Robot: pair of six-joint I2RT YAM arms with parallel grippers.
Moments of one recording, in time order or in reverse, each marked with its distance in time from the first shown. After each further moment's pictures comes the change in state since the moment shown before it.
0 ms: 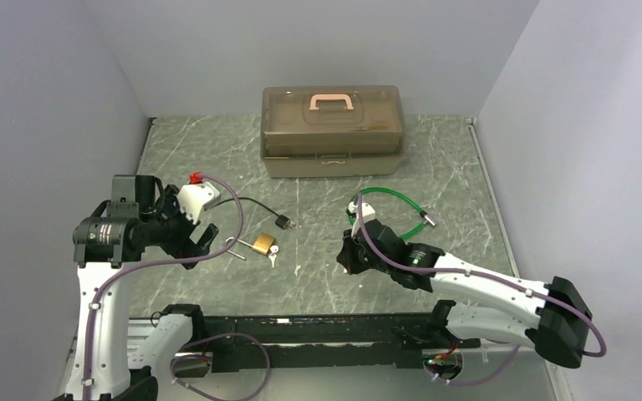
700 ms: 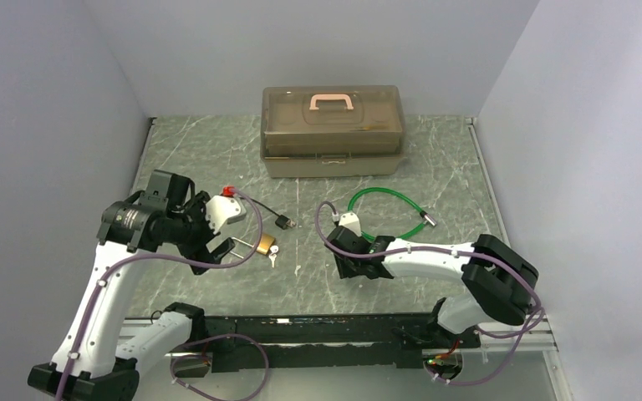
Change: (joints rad) left arm -0.235 0.043 -0.061 -0.002 -0.013 0.062; right arm 0.027 0.377 0.086 -0.093 0.190 0.054
